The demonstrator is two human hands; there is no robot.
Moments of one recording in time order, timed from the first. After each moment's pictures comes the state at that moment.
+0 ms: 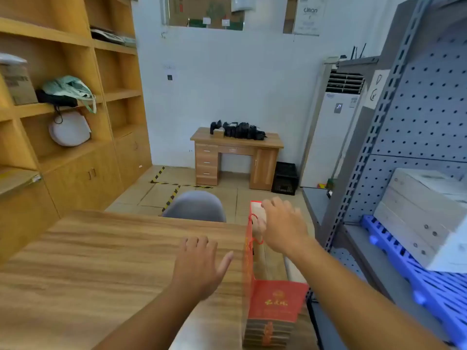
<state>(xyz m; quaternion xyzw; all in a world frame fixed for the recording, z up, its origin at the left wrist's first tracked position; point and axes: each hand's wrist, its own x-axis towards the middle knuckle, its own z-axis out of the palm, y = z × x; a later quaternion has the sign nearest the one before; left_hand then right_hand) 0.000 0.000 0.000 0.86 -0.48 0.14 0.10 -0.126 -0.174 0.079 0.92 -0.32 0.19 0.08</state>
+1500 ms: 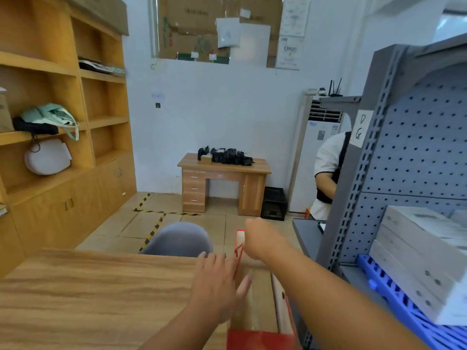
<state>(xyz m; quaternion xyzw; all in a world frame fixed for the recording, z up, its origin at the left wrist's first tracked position) -0.010 -0.085 0.048 0.83 -0.53 0.14 0.10 -0.067 -0.203 0.145 0.92 -0.39 0.03 -0.01</state>
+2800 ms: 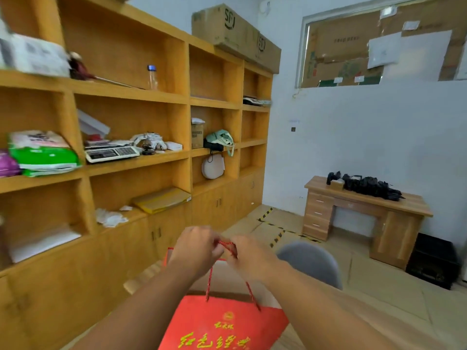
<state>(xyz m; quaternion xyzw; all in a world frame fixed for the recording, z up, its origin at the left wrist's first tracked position) 0.124 0.235 0.144 0.91 -0.31 0.21 0.16 0.078 0.080 0.141 0.98 0.06 0.12 -0.16</state>
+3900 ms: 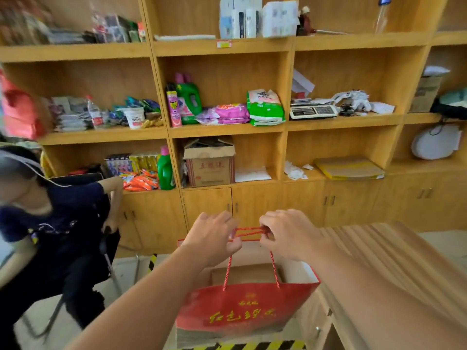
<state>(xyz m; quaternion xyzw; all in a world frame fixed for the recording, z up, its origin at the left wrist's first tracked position) 0.015 0.514 0.092 0.99 0.03 0.12 -0.10 0.133 0.335 0.098 0.82 0.54 0.18 -0.07</state>
